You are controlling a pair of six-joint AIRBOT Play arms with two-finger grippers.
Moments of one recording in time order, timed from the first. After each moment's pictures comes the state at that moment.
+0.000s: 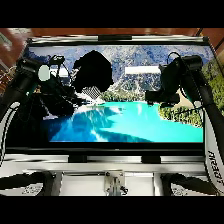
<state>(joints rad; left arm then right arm) -0.35 -1.44 1.52 1.70 -1.39 -1.77 0.25 -1.42 1.50 1.61 -1.61 -1.26</state>
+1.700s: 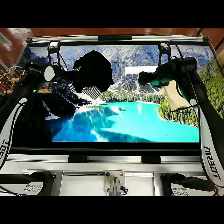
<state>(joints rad) -0.30 -1.54 1.52 1.69 -0.89 -1.93 0.25 -1.48 1.50 1.65 -1.02 -1.31</state>
